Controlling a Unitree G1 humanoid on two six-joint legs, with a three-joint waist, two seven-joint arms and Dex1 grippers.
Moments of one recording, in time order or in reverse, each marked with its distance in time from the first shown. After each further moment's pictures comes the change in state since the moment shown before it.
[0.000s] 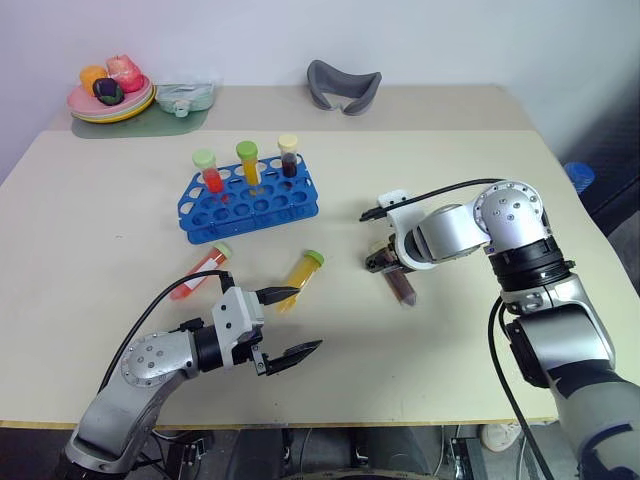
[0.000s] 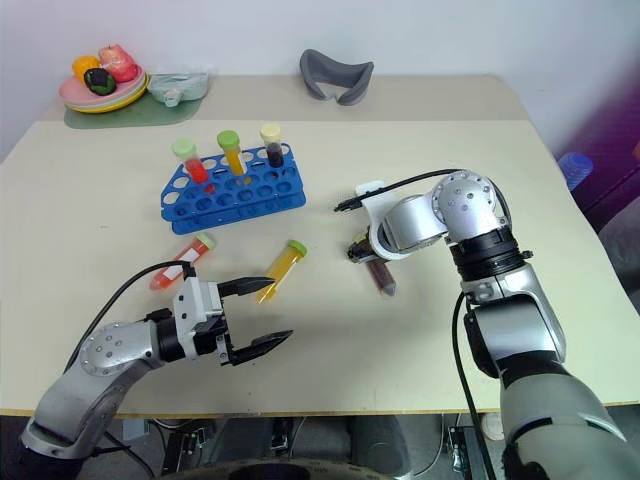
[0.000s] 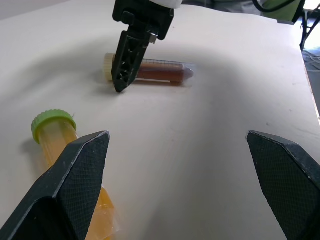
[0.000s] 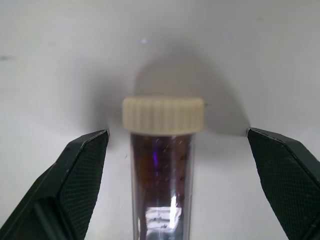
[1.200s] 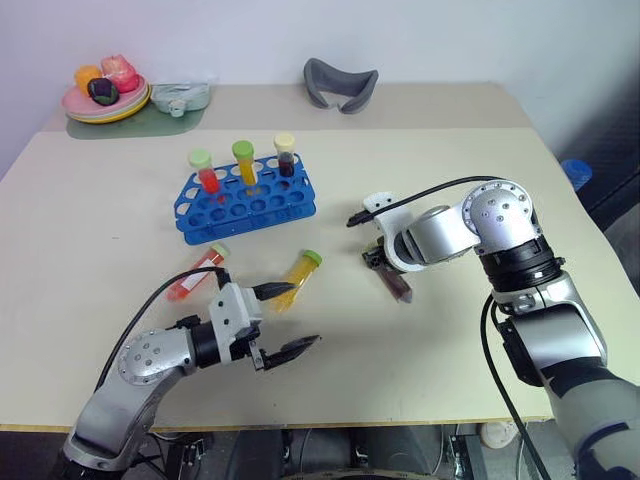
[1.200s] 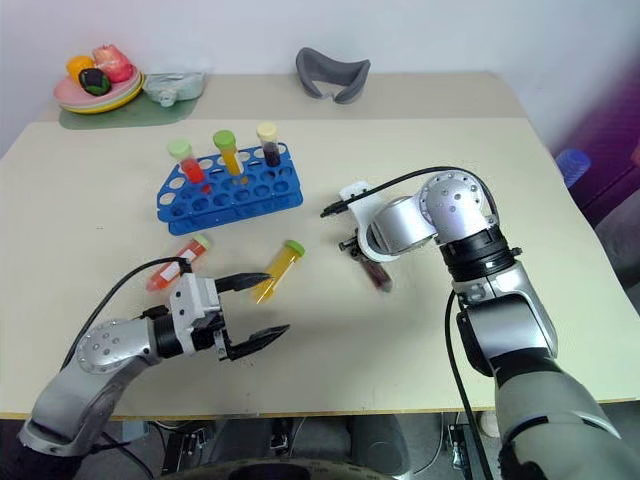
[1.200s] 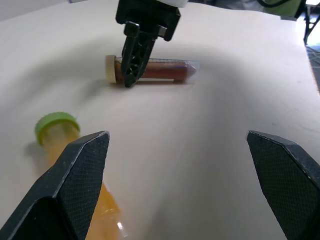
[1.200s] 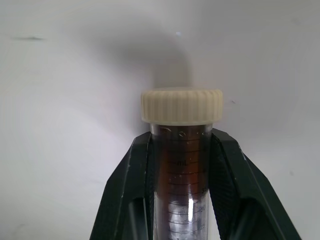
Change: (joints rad) left arm -0.003 -0.013 0.047 0.002 0.002 0.005 0.037; right arm -0.015 0.044 0.000 -0.095 -0.104 0.000 0.117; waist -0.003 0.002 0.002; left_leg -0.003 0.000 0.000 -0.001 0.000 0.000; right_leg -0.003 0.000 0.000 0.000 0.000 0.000
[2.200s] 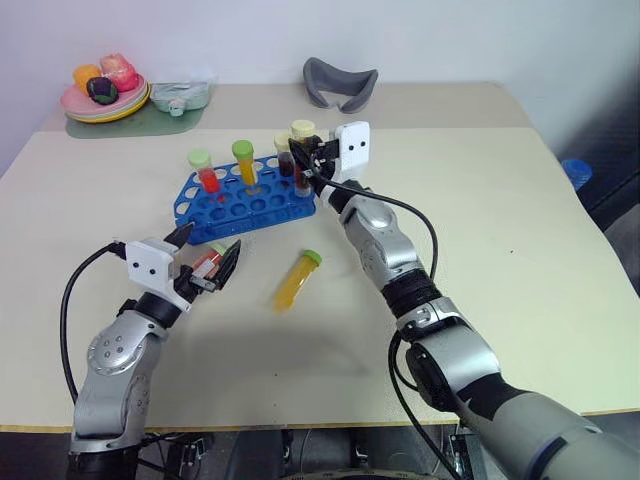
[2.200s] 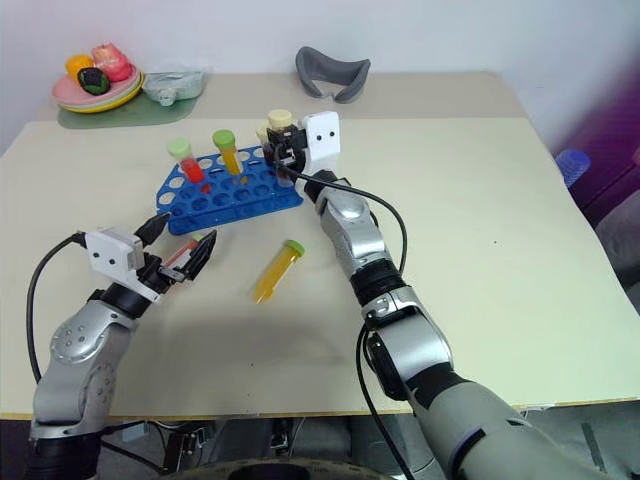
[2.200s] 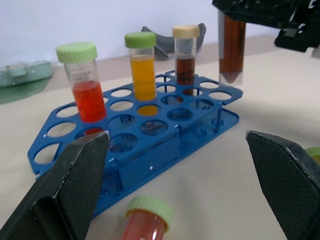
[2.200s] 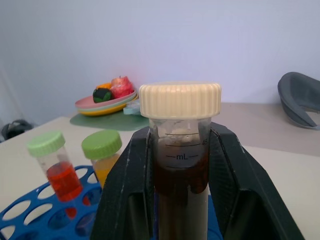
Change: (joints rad) left arm -0.052 -0.226 0.265 0.154 0.045 -0.100 0.384; right arm 0.028 0.537 -0.169 0.566 -1.163 -1.727 1.061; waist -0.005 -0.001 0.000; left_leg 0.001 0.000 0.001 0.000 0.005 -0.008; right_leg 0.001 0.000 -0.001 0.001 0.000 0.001
